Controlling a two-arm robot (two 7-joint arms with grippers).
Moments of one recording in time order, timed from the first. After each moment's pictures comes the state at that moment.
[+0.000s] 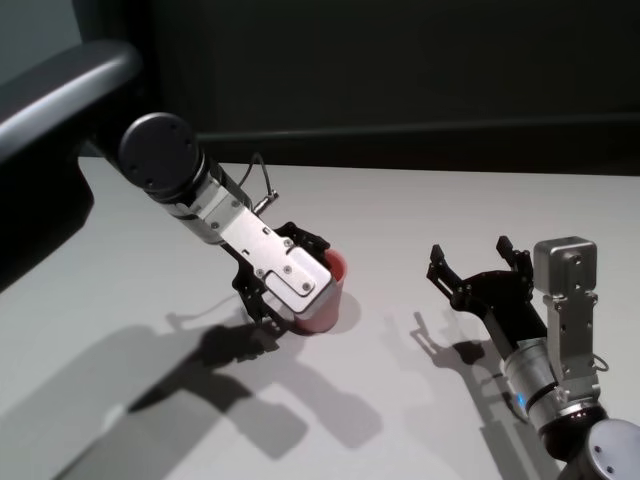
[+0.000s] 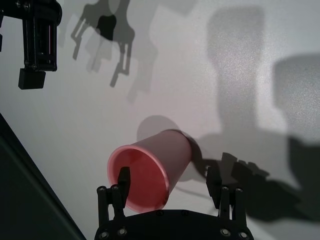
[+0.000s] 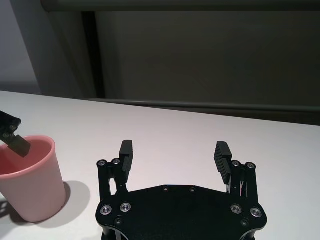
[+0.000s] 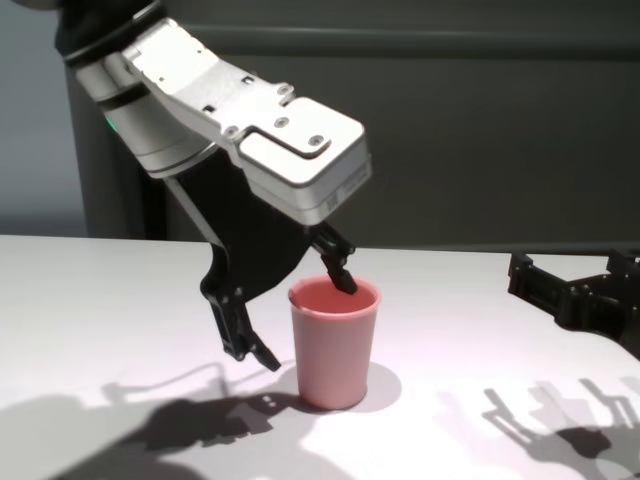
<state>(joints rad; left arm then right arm) -1.00 0.47 1.04 -1.30 0.43 -0.22 -1.22 -0.06 0.16 -0.26 -1.64 0.19 -0.04 -0.06</state>
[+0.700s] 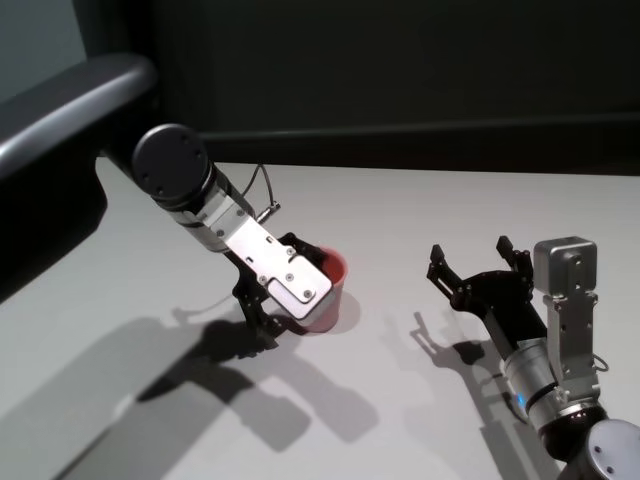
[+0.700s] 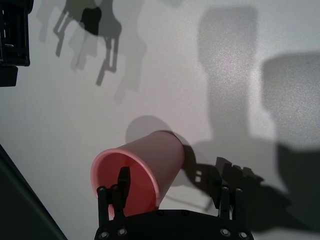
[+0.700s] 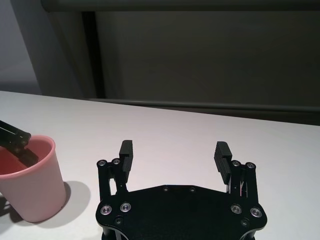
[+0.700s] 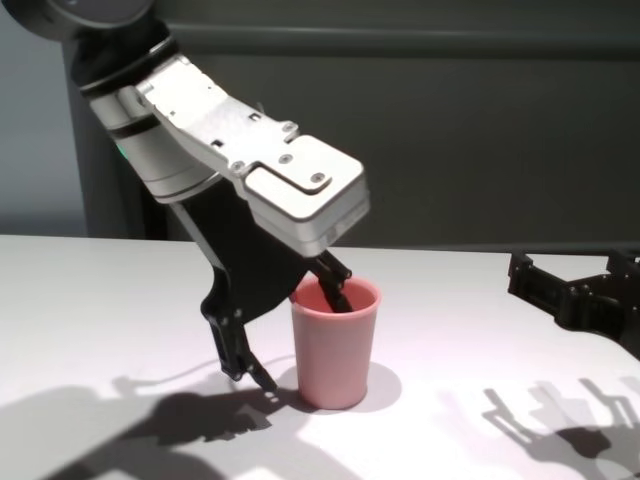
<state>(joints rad) -1.02 0.44 1.09 -1.22 0.43 -0.25 -1.20 -0.06 0.16 -0.26 -1.64 0.19 -0.04 -0.06</state>
